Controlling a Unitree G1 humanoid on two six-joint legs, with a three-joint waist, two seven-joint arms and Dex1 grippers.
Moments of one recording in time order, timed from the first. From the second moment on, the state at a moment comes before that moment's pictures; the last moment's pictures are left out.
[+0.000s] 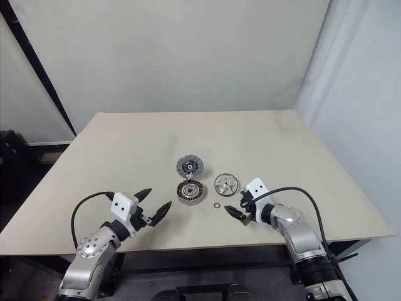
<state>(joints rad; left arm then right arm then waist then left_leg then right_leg) 0.08 0.32 0.01 -0.07 -0.20 0.03 -0.56 -0.23 -0.40 0.14 0.13 0.16 0.38 0.71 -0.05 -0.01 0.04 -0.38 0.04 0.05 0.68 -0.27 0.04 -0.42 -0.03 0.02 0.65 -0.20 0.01</state>
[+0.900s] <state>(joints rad) 0.09 0.33 -0.04 -0.03 -0.19 0.04 -0.62 -0.22 -0.29 0.19 0.09 0.14 0.48 0.60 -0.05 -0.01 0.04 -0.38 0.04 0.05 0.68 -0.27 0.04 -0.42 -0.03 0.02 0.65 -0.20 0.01</state>
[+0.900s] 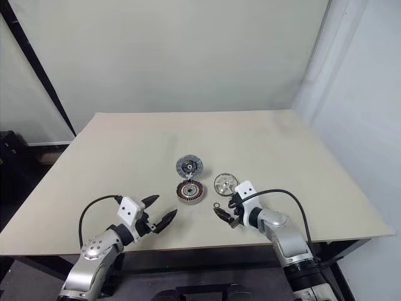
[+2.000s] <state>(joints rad) 0.12 0.32 -0.10 -0.05 -0.17 0.04 -0.61 -0.34 -0.16 0.23 0.44 0.03 0.31 0.52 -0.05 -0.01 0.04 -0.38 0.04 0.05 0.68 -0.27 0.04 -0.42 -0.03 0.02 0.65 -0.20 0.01</state>
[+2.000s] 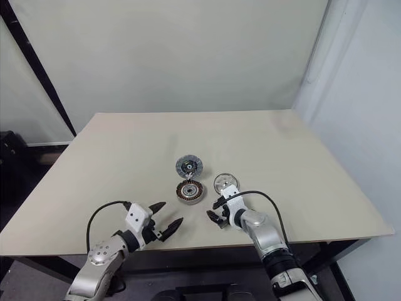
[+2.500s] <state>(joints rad) 0.13 0.33 -0.09 -0.05 -0.17 0.04 -0.60 -0.33 -0.17 0.23 0.39 0.00 0.33 0.53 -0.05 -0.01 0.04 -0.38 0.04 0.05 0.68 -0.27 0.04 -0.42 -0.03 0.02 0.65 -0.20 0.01</state>
